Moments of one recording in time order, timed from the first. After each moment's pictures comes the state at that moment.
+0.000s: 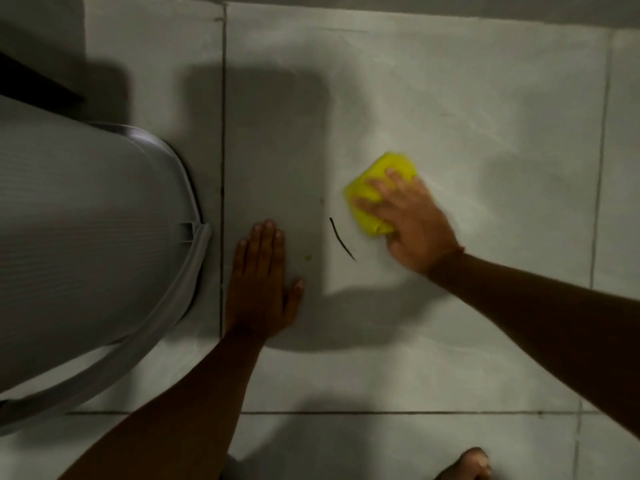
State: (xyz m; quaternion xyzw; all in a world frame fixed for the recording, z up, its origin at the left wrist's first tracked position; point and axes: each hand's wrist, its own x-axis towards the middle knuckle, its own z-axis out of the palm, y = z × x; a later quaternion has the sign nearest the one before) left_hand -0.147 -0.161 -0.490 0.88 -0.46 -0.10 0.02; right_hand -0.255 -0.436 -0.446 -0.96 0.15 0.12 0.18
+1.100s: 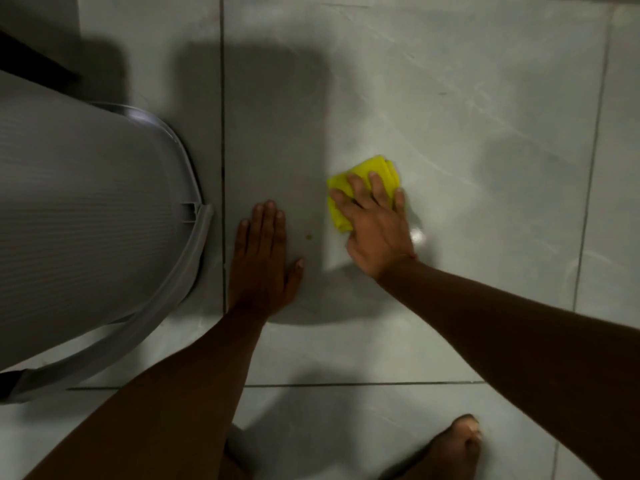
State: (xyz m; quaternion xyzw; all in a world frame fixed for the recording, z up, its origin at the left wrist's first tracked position) left_hand -0.148 -0.164 -0.494 0.88 -0.47 -0.09 0.03; right_hand -0.238 -0.365 -0.435 -0.94 0.25 0.18 0.15
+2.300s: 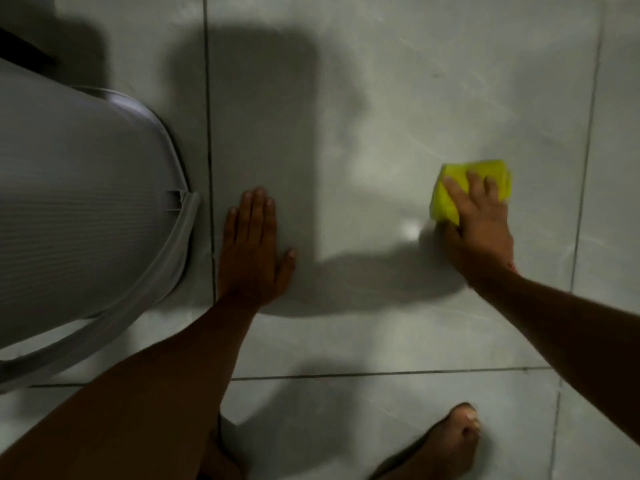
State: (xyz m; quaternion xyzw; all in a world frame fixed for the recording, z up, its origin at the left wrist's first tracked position) left_hand -0.145 -0.160 -0.497 0.87 -0.48 -0.09 0.02; right_hand -0.370 -0.450 -0.448 -0.91 0.38 0.09 0.15
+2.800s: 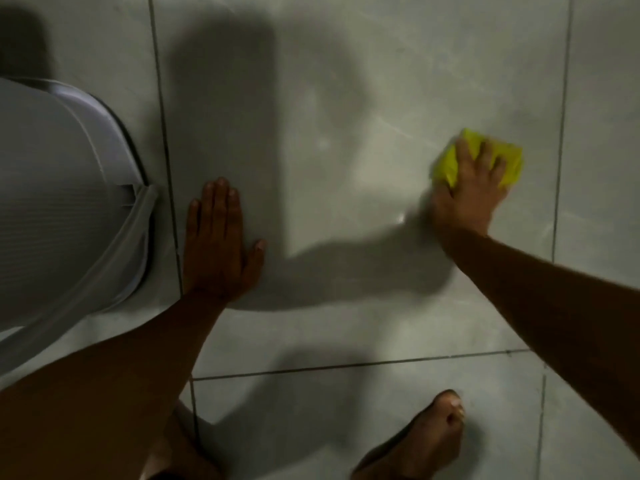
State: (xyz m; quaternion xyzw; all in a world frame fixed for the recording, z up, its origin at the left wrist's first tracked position) left_hand -0.146 -0.160 -0.496 0.87 -0.48 -0.09 0.01; right_hand -0.364 -0.471 -0.462 -0.81 0.56 0.06 0.17
